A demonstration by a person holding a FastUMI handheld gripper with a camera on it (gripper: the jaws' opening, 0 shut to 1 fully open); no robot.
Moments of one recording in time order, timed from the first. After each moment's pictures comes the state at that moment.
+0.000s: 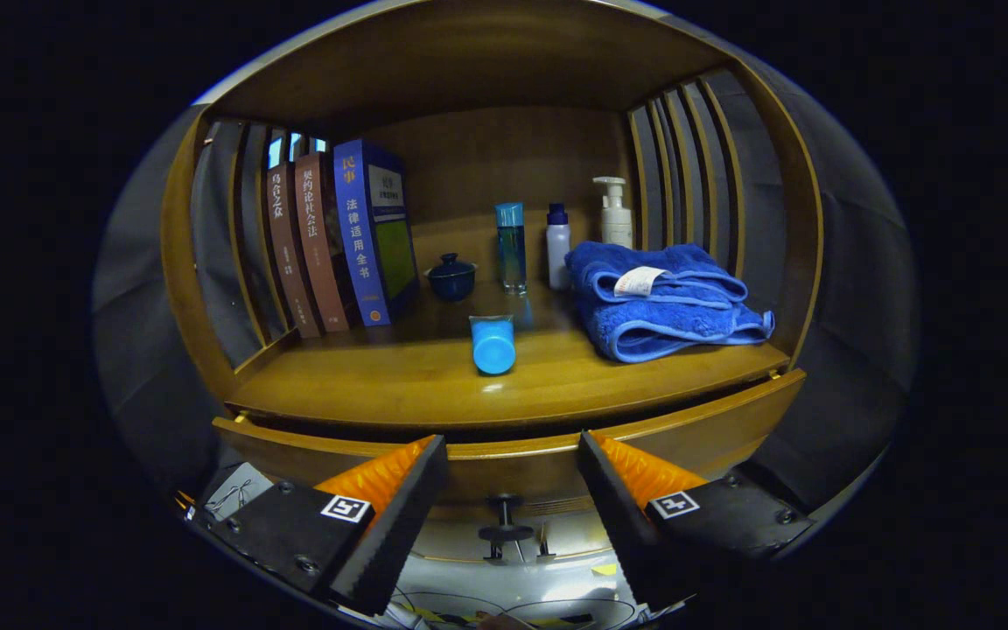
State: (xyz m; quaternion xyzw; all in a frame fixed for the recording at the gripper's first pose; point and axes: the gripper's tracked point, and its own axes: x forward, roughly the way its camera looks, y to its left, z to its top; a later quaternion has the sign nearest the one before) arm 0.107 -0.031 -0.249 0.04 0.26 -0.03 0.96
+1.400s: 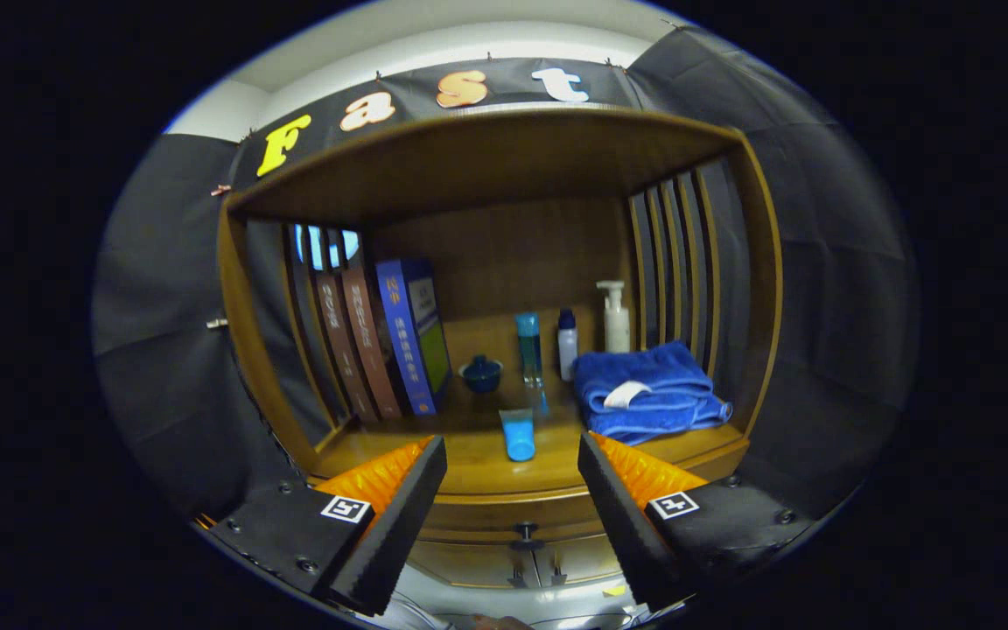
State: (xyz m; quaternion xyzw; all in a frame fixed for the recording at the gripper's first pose) arm 0.072 -0.024 -0.079 0.07 0.15 0.00 0.99
